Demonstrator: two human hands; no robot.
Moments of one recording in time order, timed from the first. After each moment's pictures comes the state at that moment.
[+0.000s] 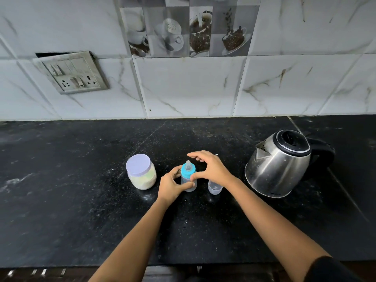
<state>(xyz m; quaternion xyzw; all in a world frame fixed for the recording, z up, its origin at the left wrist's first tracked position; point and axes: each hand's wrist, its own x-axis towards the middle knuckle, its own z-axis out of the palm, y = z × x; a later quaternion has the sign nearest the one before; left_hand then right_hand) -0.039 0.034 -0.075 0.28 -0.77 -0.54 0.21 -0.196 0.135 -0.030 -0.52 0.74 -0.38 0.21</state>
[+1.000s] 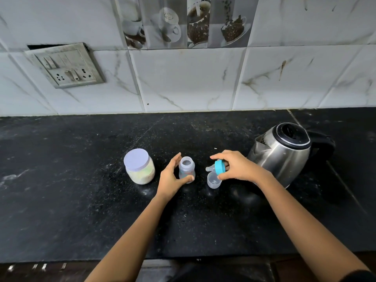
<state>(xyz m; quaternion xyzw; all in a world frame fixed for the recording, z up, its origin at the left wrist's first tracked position) -0.040 0.035 -0.074 0.29 -0.77 -0.52 0.21 -0.227 0.191 0.000 -0.50 0.81 -0.19 0.25</state>
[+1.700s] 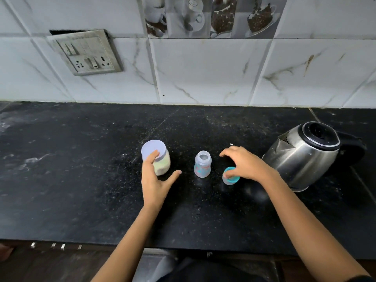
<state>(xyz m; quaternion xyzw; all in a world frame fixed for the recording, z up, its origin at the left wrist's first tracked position) 0.040 0.030 -0.048 0.37 -0.74 -0.37 0.43 -0.197 0.164 0.010 -0.54 0.82 -0.06 0.18</state>
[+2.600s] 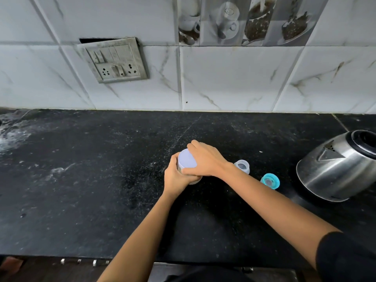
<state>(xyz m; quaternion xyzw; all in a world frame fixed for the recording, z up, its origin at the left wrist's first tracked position) 0.053 -0.069 -0.063 0.38 -0.70 -0.55 0.26 -0.071 -0.014 0.005 -0.62 0.78 -0.07 0.06</state>
